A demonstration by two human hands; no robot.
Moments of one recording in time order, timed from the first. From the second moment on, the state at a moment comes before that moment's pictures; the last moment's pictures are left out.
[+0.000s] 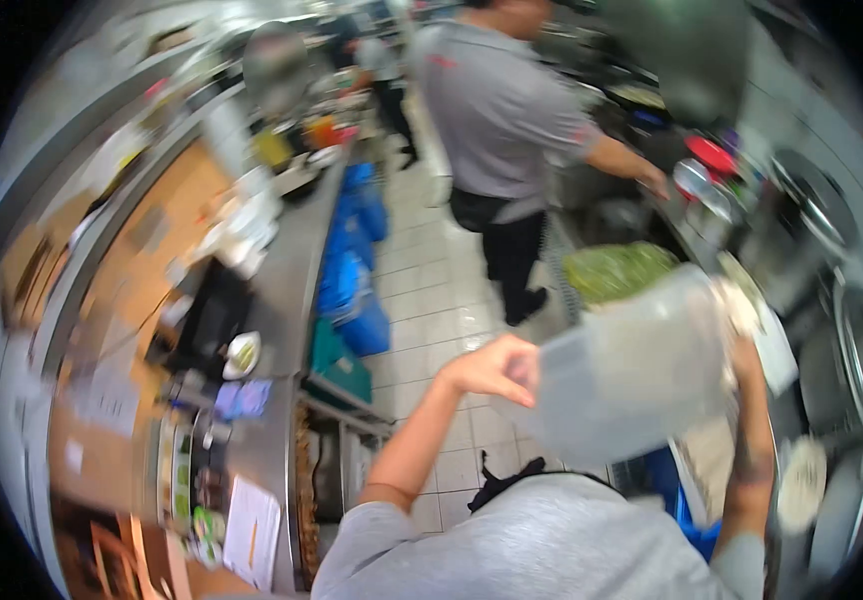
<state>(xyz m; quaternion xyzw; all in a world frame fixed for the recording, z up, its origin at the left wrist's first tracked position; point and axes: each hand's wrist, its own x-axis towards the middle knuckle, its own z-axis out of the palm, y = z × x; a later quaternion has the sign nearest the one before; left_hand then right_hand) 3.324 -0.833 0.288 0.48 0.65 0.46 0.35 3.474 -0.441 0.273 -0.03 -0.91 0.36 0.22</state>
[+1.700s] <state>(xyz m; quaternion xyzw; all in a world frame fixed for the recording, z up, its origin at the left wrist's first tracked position) 3.287 -0.803 0.153 0.24 0.57 0.71 0.33 3.468 -0.460 0.251 -0.14 -0.50 0.73 0.45</state>
